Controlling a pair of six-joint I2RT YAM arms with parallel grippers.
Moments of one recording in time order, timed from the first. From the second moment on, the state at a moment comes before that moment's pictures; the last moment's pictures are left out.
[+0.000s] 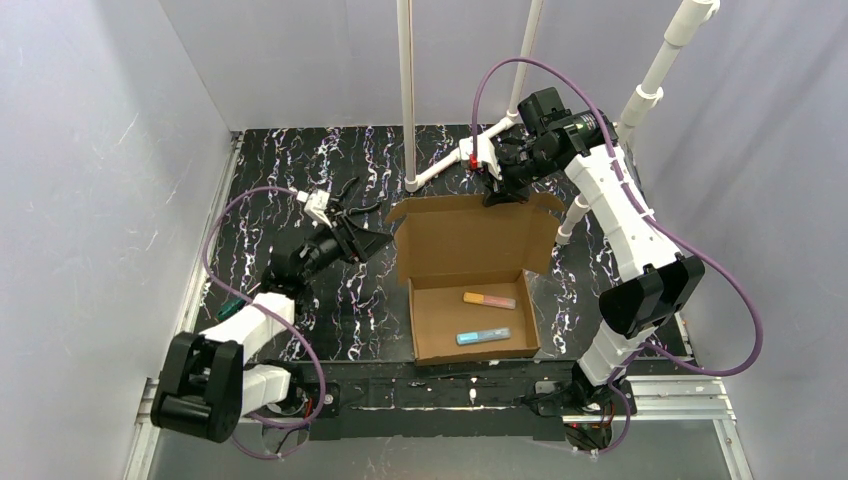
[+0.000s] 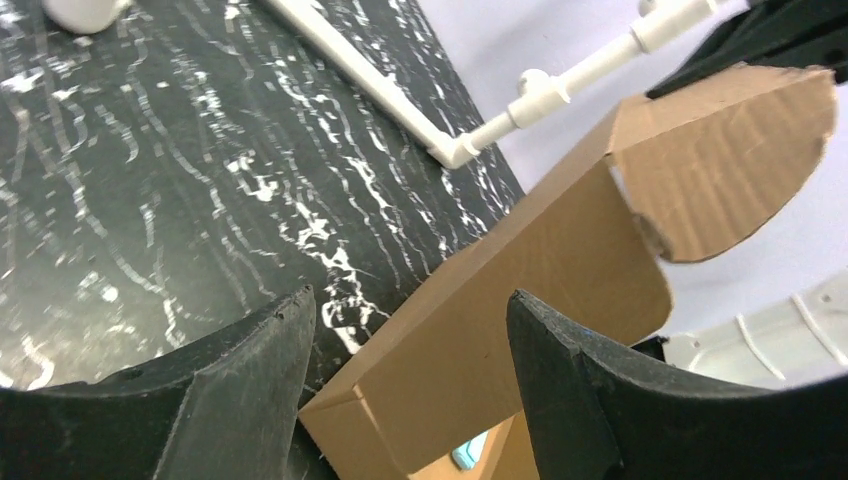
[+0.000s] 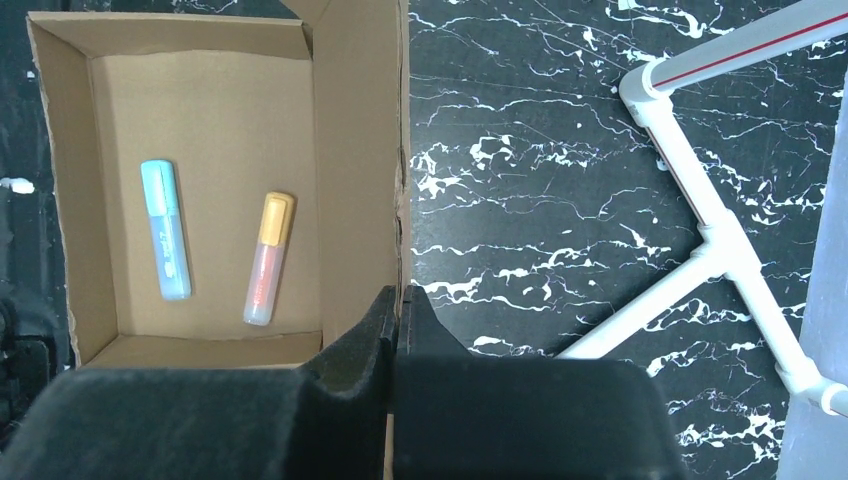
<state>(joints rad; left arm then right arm) -0.23 1.14 0.37 0.69 0.62 -0.76 0.43 1.71 1.98 -1.39 -0.69 -1.15</state>
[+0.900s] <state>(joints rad) -0.35 1.49 0.49 1.08 0.83 -0.82 0.41 1.71 1.97 -1.39 -0.71 -1.16</state>
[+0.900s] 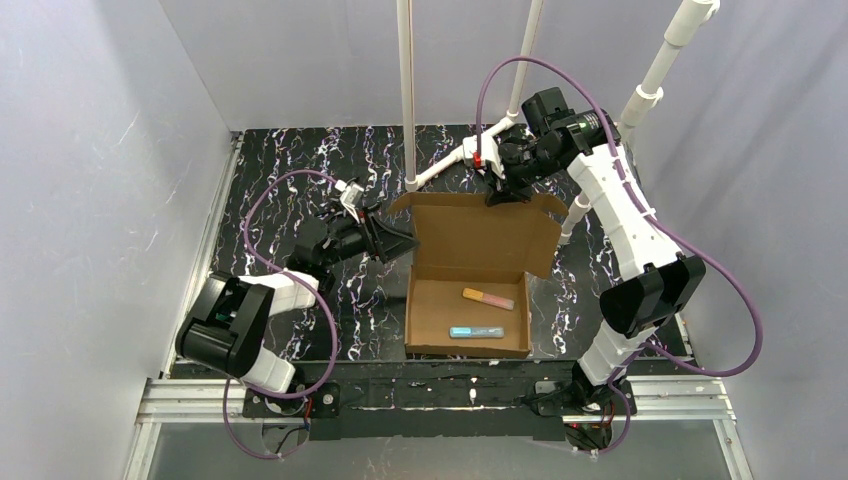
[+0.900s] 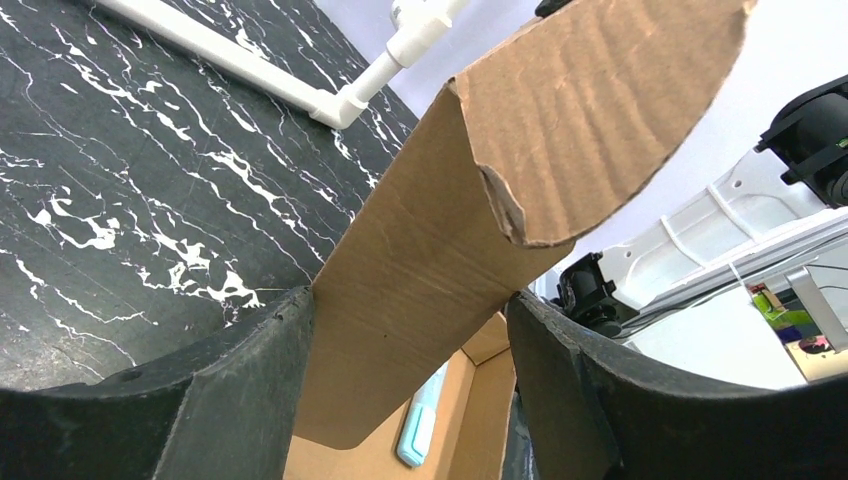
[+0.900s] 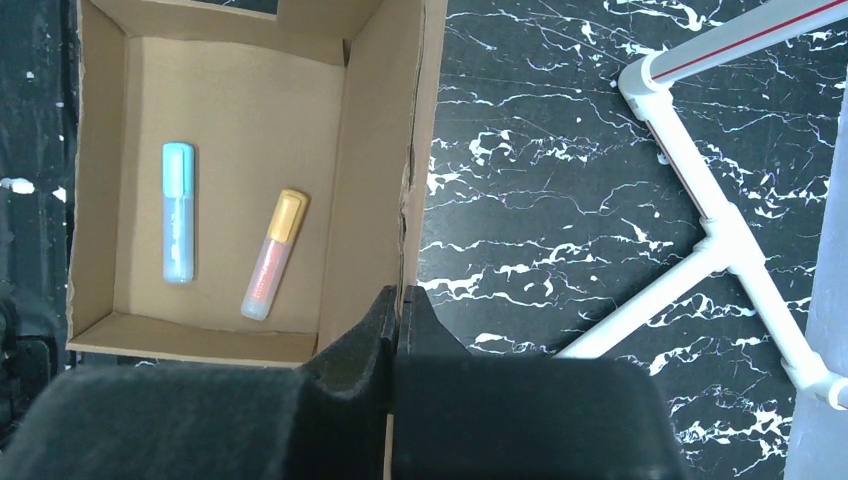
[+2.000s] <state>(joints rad) -0.18 0.89 0.82 0.22 0.79 -0.49 0.41 1.71 2.01 -1.42 -0.73 -1.17</state>
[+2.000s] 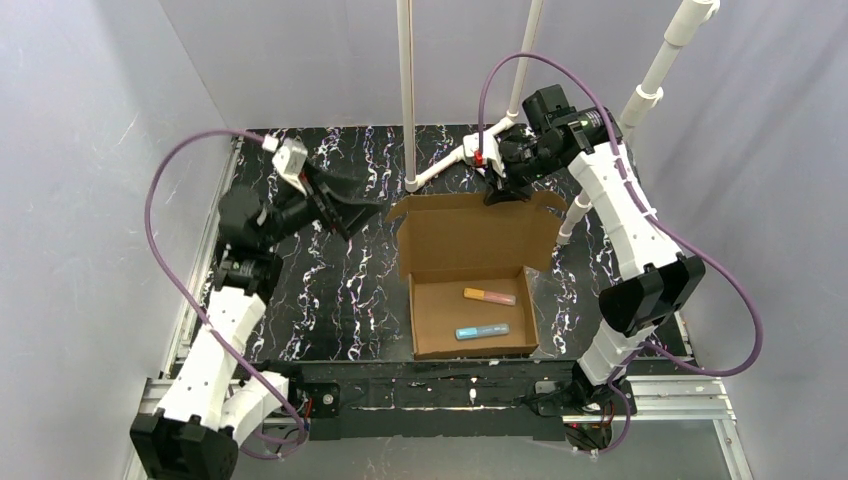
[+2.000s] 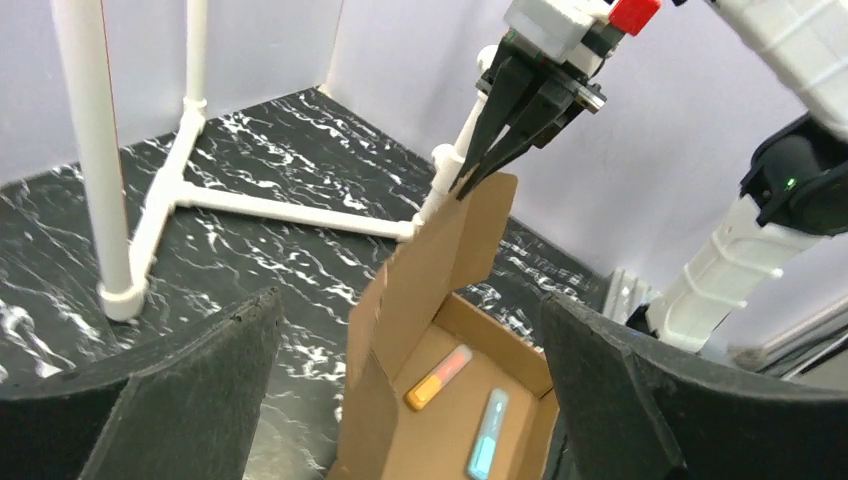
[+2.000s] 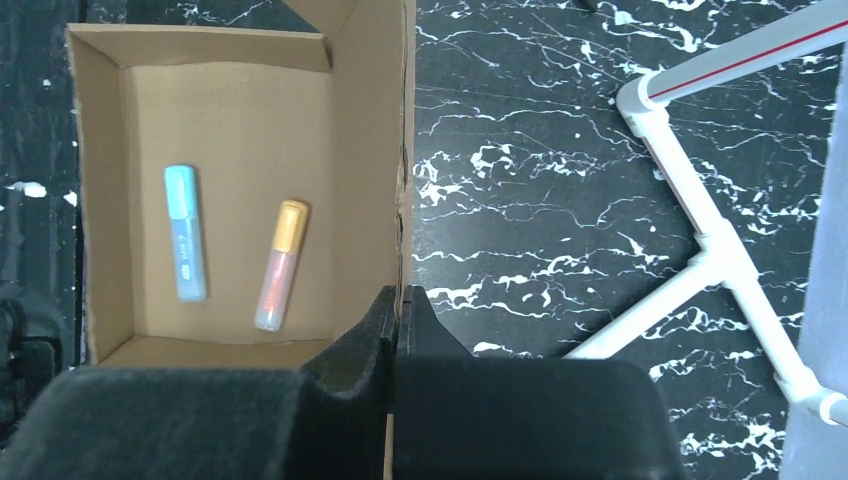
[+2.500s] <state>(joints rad) -0.42 1.29 1.18 -0.20 0.78 -0.02 0.43 1.76 2.03 -1.42 -0.75 -1.19</state>
